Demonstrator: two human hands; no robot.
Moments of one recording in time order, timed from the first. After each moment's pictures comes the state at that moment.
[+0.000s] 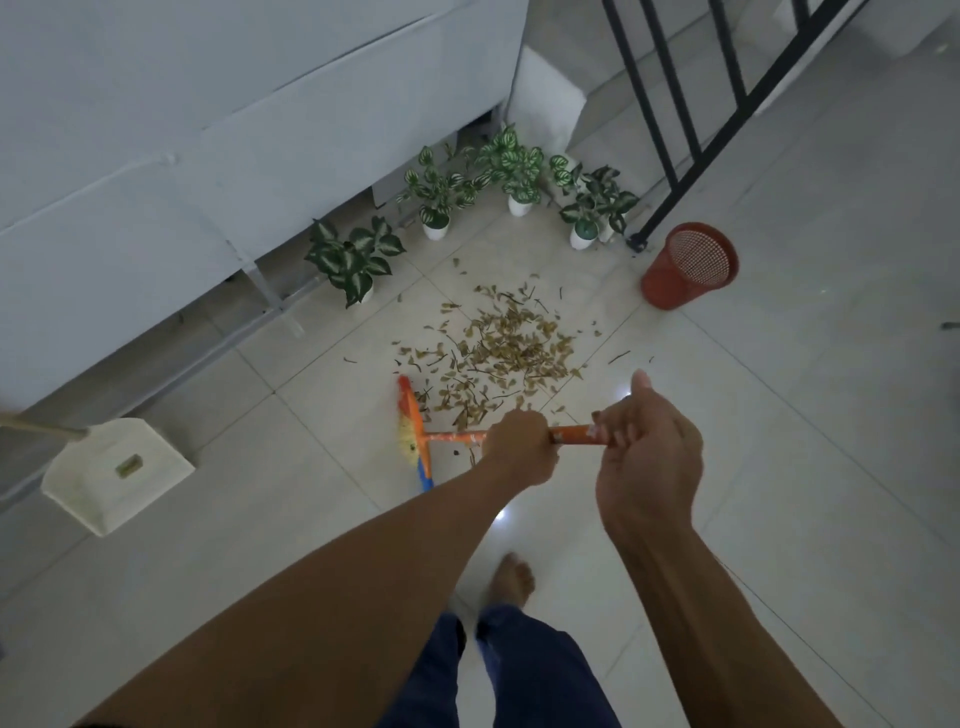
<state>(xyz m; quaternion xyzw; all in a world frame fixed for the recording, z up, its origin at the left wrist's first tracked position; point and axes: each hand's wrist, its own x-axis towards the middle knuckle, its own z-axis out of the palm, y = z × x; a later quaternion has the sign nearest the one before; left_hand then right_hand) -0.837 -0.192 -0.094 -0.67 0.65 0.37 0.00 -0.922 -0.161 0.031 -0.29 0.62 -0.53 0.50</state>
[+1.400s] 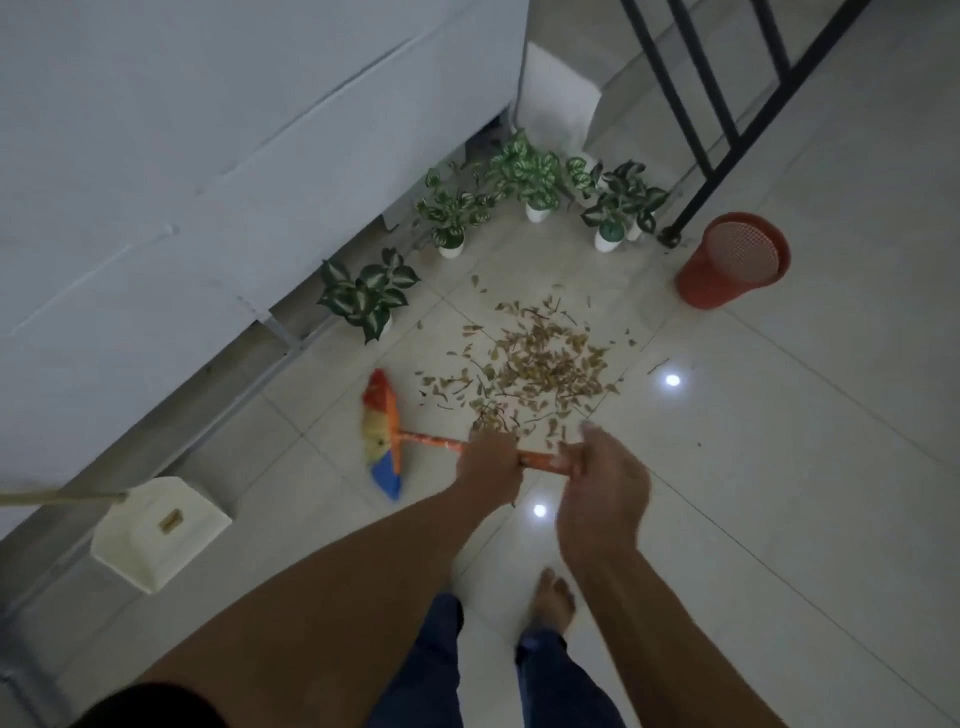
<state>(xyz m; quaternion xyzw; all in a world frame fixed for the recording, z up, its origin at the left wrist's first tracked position) -0.769 -0.272 -0.138 -0.69 0.62 0.36 0.10 -0.864 -0.240 -0.037 -0.18 0.67 -0.51 0.51</state>
